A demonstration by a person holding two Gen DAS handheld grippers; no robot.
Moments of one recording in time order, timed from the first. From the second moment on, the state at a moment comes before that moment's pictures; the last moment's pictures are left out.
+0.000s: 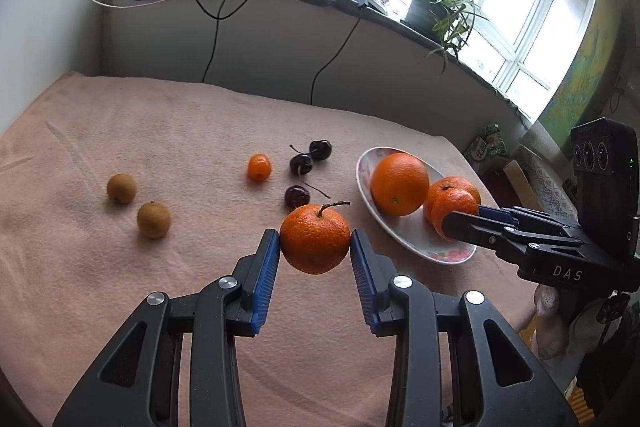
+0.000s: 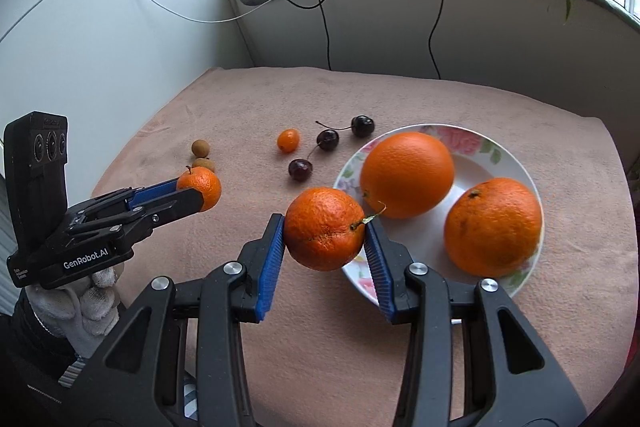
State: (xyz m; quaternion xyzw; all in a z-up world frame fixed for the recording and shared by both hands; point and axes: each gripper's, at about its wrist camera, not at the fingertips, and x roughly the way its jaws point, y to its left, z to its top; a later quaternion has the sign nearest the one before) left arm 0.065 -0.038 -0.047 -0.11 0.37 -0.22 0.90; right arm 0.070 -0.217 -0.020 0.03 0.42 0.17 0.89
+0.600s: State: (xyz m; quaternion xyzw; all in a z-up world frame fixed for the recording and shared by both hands) left arm 0.075 -0.124 -0.049 -0.07 0.38 -0.29 0.88; right arm 0.051 -0.265 -0.032 0.03 0.43 0.13 0.89
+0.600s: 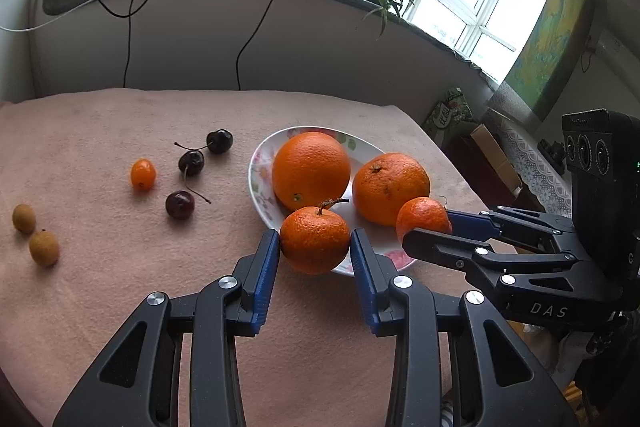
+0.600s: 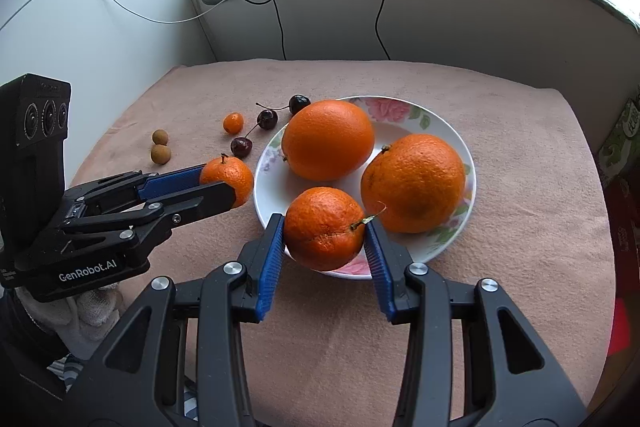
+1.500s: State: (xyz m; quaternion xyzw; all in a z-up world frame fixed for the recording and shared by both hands) left arm 0.082 -0.151 -0.038 -0.04 0.37 -0.28 0.88; right arm 0.124 -0.299 -0.019 0.01 0.41 0.11 0.91
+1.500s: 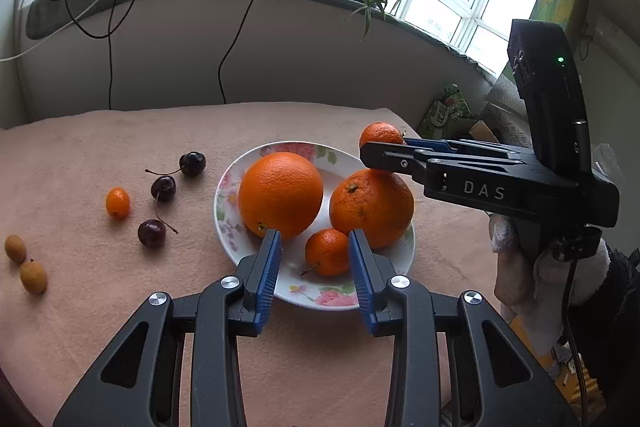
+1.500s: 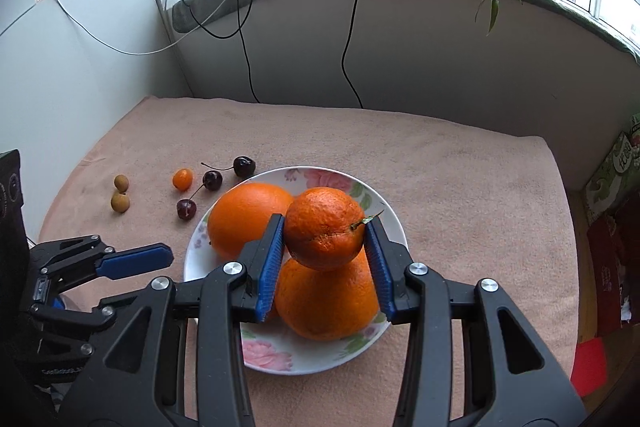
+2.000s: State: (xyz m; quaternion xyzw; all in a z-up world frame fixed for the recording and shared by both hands) left arm 0.086 -0.136 -0.042 -0.05 0.38 -0.26 0.89; right arm 0.139 -0.293 -0.023 -0.03 0.41 0.10 0.91
